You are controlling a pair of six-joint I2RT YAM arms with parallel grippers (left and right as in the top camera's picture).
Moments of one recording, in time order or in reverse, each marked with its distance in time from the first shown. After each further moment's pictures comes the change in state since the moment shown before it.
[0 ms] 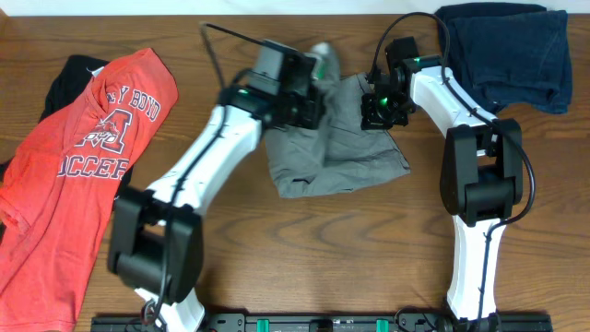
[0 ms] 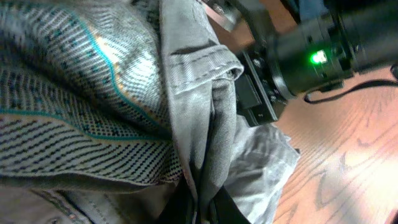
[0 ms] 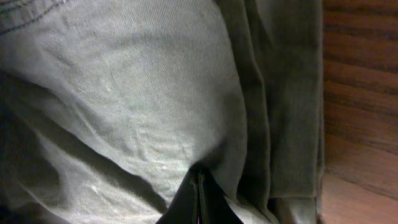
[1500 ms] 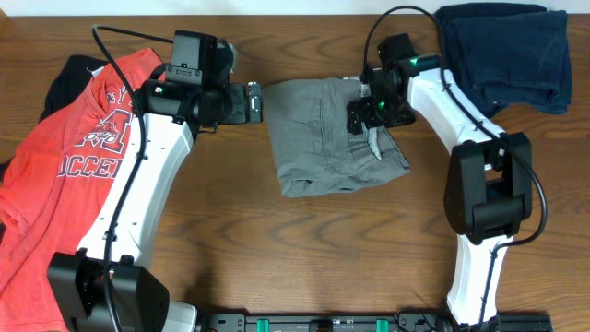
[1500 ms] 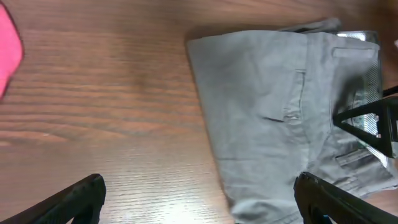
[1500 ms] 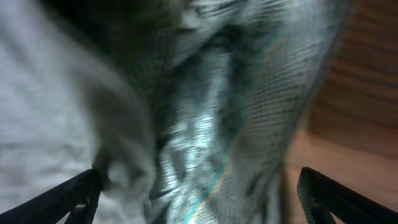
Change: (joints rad) left arm 0.262 -0.241 0.014 -0.364 -0.282 0.025; right arm 0.050 -0.139 -0.078 -0.008 0.201 -0.138
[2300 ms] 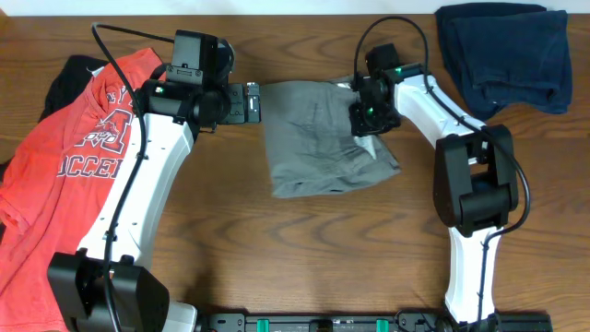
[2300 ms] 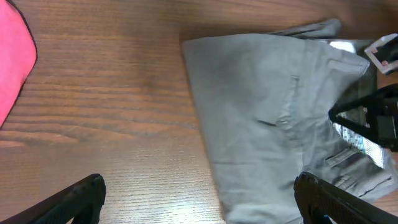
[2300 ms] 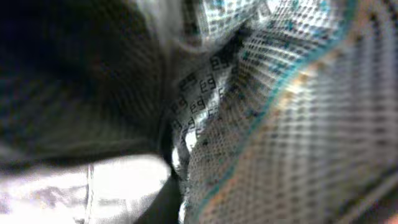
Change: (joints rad) left arm 0.000 0.000 0.000 0.000 -0.028 0.012; right arm 0.039 0.074 -0.013 0.082 -0.097 0.066
